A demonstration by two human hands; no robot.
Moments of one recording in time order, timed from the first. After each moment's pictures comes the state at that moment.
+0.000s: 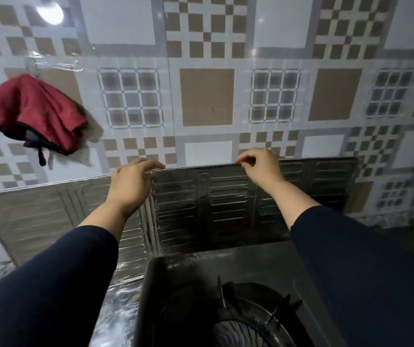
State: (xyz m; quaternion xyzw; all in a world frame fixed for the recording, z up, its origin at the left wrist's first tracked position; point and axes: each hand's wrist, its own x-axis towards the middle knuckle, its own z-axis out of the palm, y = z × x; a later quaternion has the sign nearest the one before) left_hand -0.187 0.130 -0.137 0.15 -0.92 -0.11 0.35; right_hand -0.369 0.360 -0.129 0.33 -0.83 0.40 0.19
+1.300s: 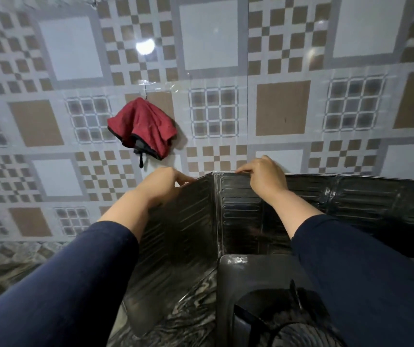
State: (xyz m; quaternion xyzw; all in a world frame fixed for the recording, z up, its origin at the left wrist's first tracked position) left_hand -0.084 0.102 -0.081 0.19 -0.96 -0.12 0.14; right_hand -0.285 0.249 -0.124 0.40 -0.84 0.30 0.19
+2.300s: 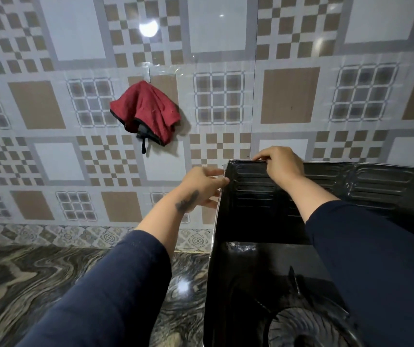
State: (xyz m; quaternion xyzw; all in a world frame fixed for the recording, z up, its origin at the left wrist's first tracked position) left_hand -0.107 0.174 -0.102 0.24 -0.78 -0.54 0.18; right_hand -0.302 0.267 -0.120 0.37 -0.86 0.30 0.18
